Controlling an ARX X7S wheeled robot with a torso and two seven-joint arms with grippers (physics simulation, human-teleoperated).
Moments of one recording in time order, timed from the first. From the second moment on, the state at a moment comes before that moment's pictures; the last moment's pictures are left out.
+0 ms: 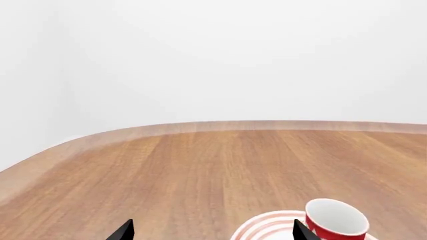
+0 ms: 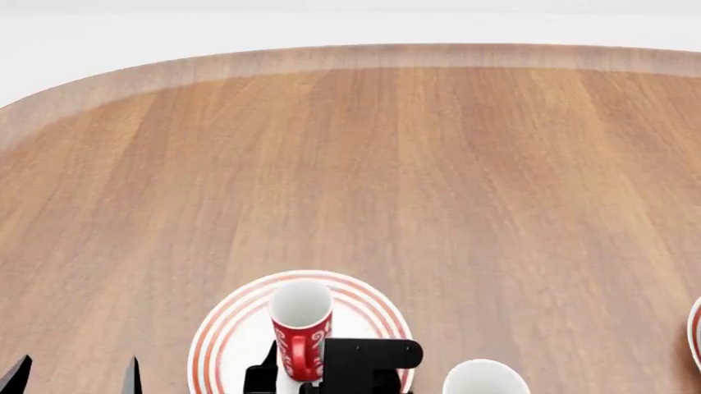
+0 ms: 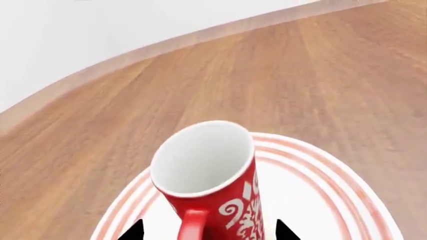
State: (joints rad) left arm 0.04 -0.36 0.30 0.21 -0.31 0.03 -0.36; right arm 0.78 0.00 -1.56 1.02 1.46 -0.52 0.27
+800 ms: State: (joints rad) left arm 0.08 -0.40 0.29 0.33 -0.31 0.02 -0.39; right arm 0.76 0.07 -1.59 0.77 1.19 -0.70 0.53
